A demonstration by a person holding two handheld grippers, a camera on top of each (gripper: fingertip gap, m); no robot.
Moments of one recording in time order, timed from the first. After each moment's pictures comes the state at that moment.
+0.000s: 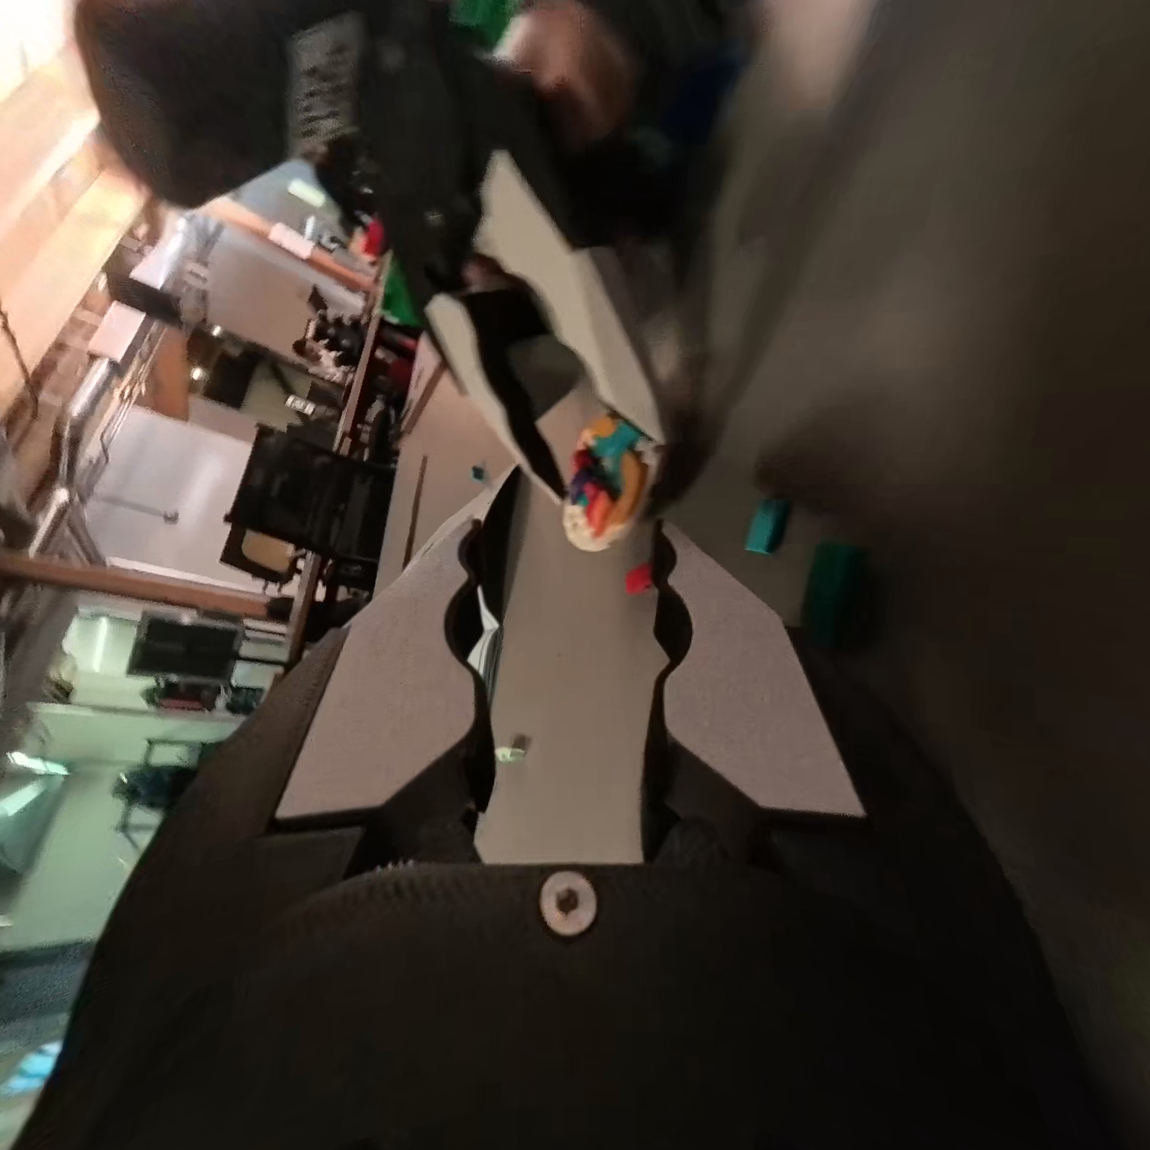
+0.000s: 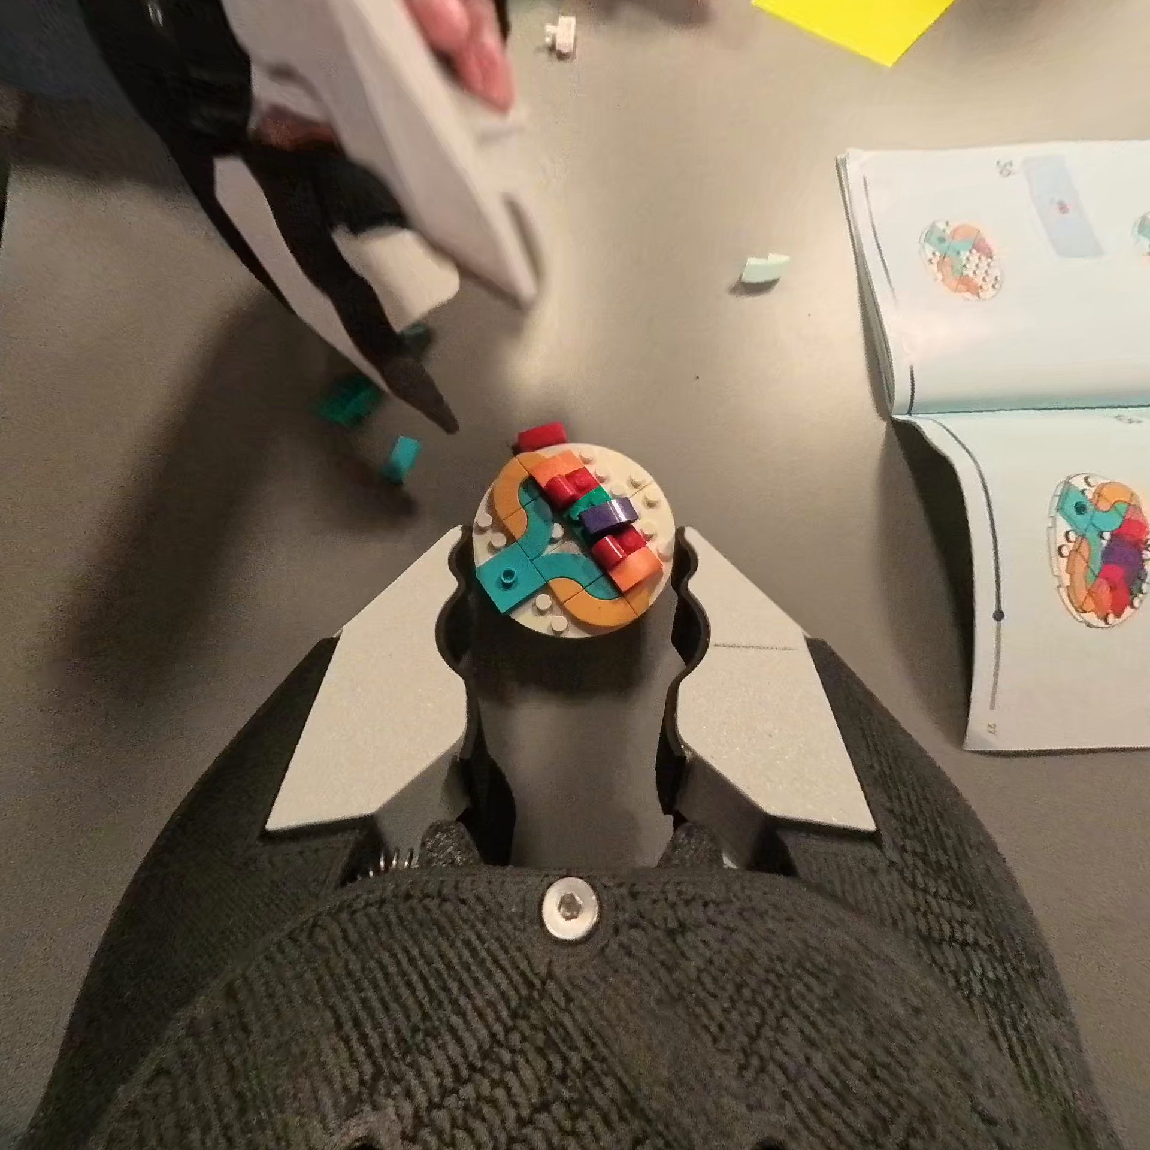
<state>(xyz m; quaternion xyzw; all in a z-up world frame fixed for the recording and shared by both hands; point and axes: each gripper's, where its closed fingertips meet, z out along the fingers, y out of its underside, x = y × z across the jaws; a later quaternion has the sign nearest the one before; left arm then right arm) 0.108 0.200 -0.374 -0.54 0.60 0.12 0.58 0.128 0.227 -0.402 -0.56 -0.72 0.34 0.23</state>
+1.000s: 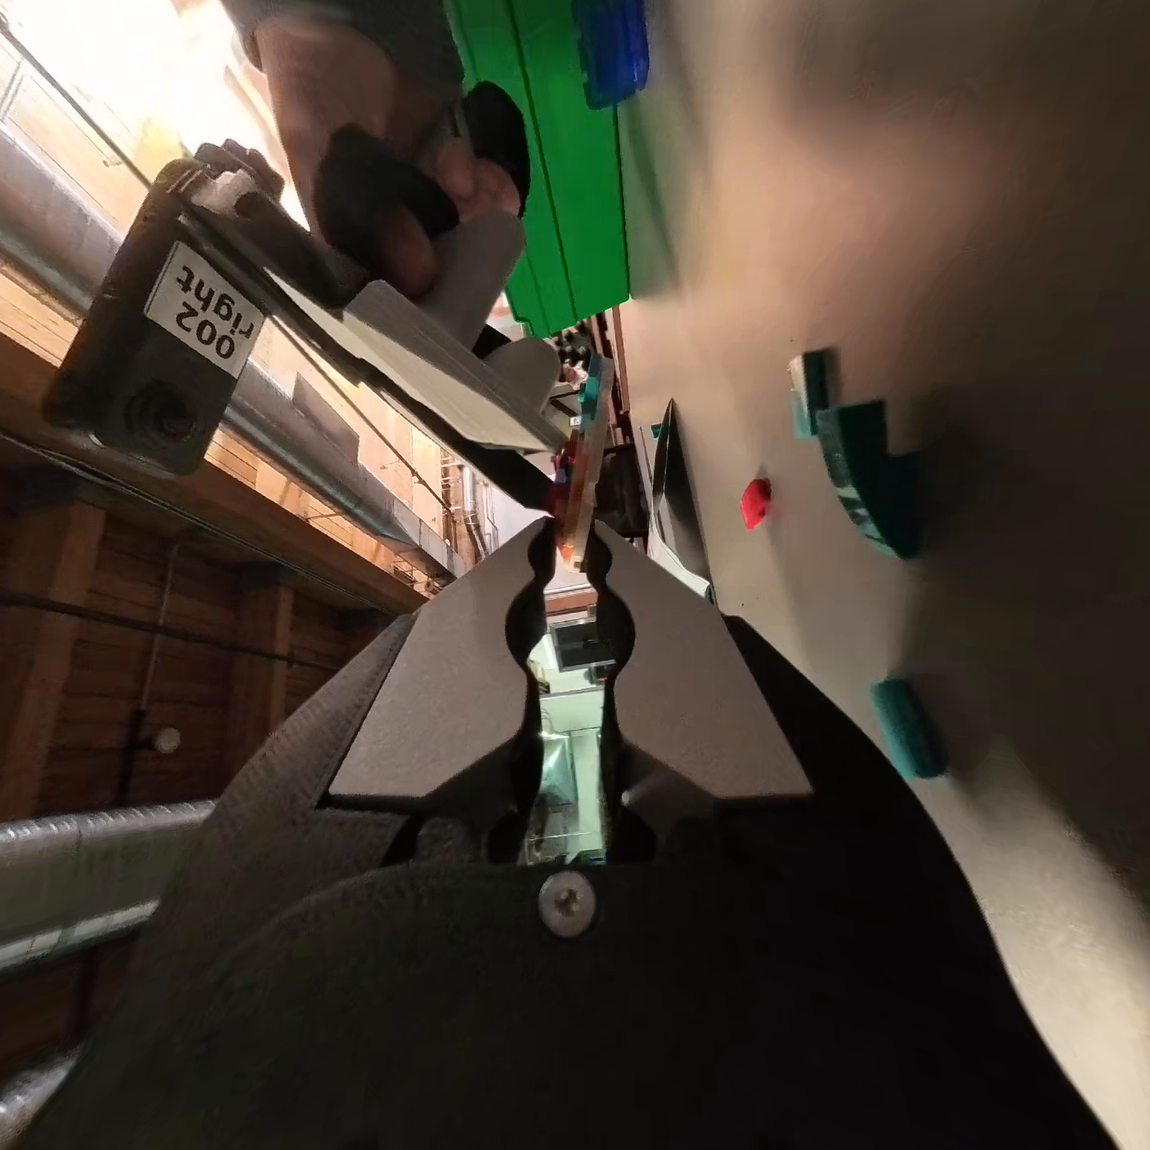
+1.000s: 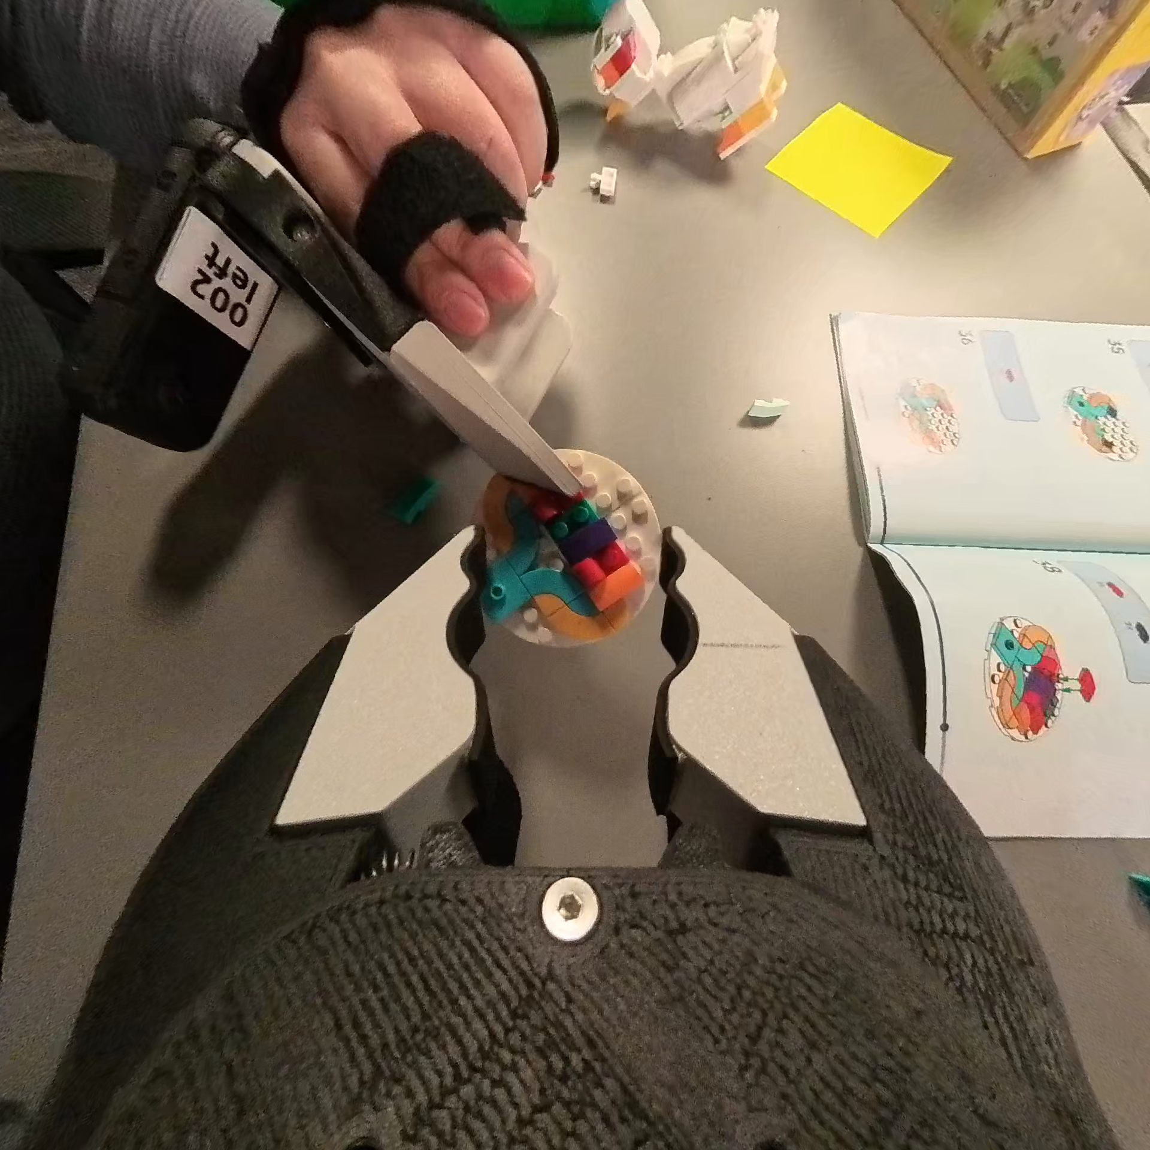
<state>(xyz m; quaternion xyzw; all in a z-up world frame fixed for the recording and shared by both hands) 0.099 0.214 -0.362 -0.30 0.64 0.43 0.56 0.107 0.206 -0.363 -0.52 -0.74 0.34 0.26</state>
